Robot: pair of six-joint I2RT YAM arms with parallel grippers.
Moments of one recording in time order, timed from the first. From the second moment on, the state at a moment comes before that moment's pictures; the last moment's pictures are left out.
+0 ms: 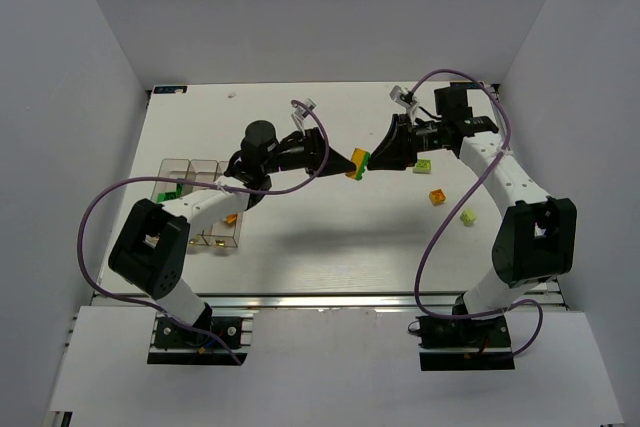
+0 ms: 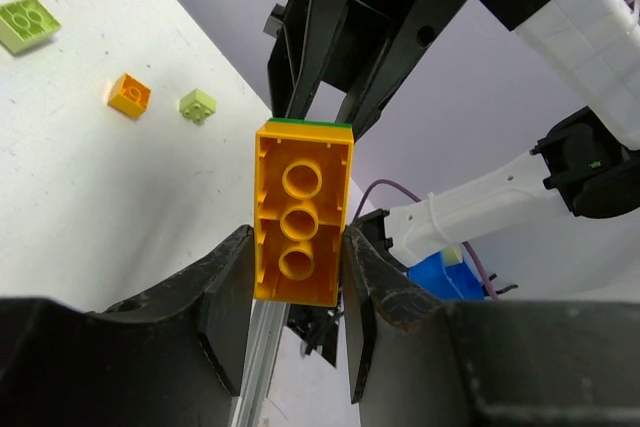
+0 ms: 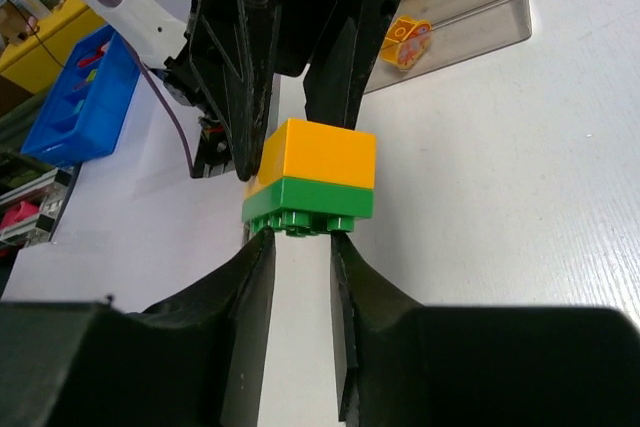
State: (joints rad) left arm -0.54 1.60 0.98 0.63 0.83 -0.90; right arm 0.22 1.61 1.36 -0.61 -1.42 -0.39
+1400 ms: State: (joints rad) left arm -0.52 1.60 0.94 0.75 0.81 -1.00; right arm 0.24 1.60 1.14 0.40 -1.37 0.63
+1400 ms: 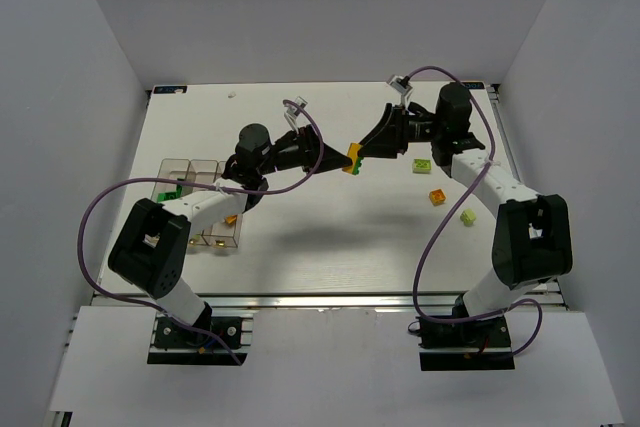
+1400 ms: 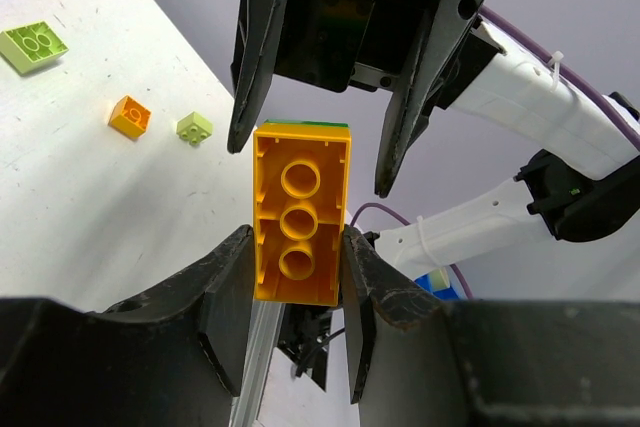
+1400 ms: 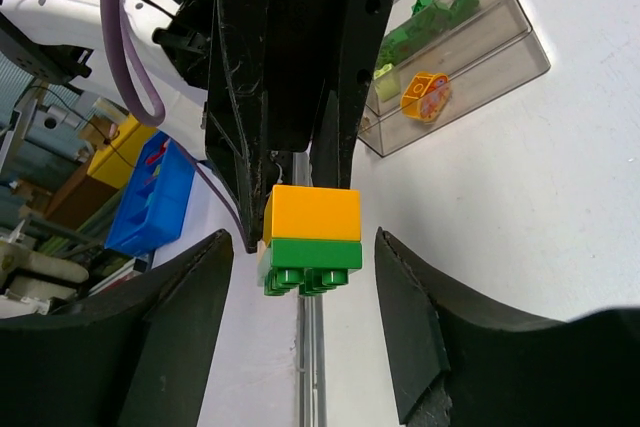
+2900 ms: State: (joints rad) left arm -0.35 1.56 0.92 0.70 0.82 -0.94; right arm 0.20 1.59 1.08 0.41 -1.44 0.63
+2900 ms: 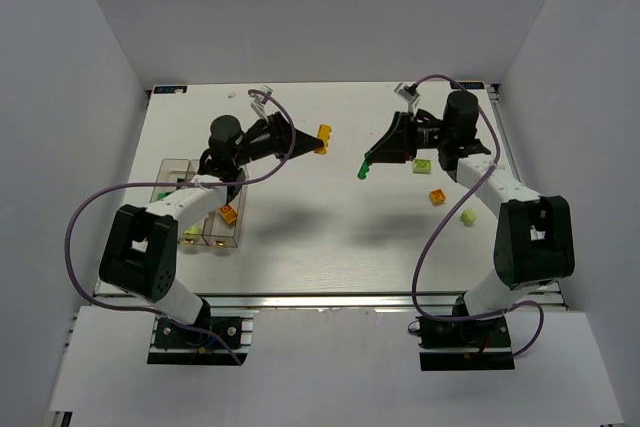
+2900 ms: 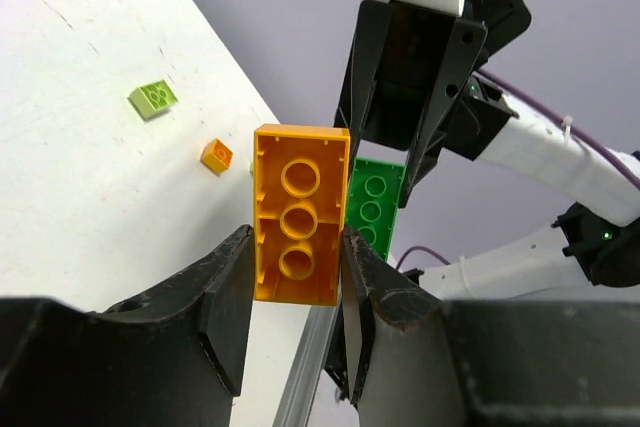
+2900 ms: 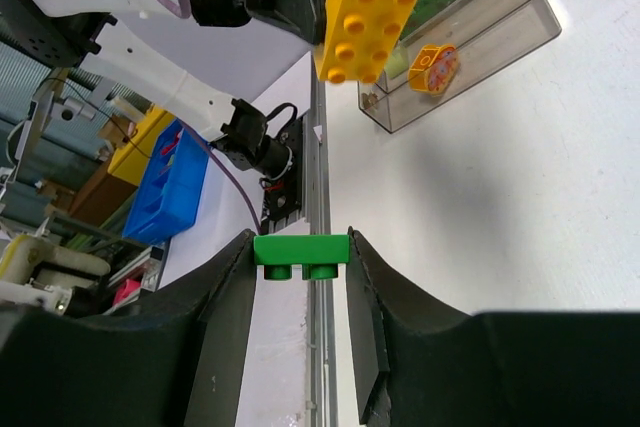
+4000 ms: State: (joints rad) left arm -0.10 1.22 0.95 -0.60 -0.10 -0.47; right arm 0.35 1.58 1.22 -0.39 -1.04 -0.17
